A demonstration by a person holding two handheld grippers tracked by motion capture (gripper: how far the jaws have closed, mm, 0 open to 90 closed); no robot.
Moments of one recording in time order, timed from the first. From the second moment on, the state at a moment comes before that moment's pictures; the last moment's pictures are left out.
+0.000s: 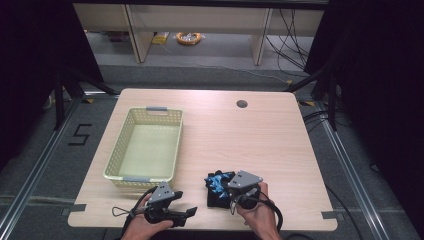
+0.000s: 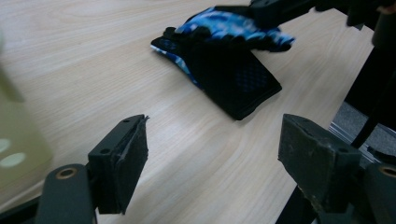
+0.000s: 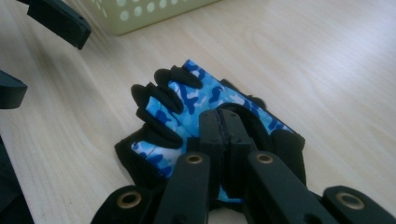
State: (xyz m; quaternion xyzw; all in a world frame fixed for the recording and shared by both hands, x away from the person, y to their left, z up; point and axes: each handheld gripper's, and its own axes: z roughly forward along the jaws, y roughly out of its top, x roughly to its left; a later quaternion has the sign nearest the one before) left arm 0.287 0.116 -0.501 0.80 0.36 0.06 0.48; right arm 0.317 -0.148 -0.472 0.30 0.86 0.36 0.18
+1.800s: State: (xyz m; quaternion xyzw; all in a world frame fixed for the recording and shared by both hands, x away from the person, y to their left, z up) left arm 0.315 0.077 -0.516 0.81 0.36 0.03 0.45; right arm 0.357 -0.184 -0.502 0.40 0.83 0.38 0.08
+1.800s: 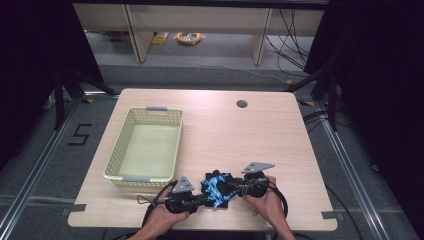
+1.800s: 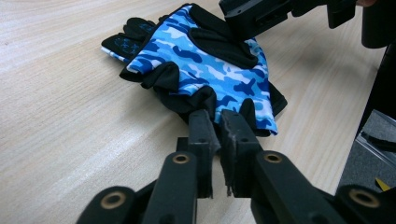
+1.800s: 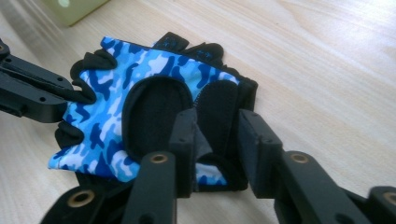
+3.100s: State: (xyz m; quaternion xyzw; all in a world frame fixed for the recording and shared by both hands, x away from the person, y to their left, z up) left arm 0.320 0.083 -0.505 0.81 0.35 0.05 0.47; right arm 0.352 -0.172 -0.492 0.40 0.82 0.39 0.09
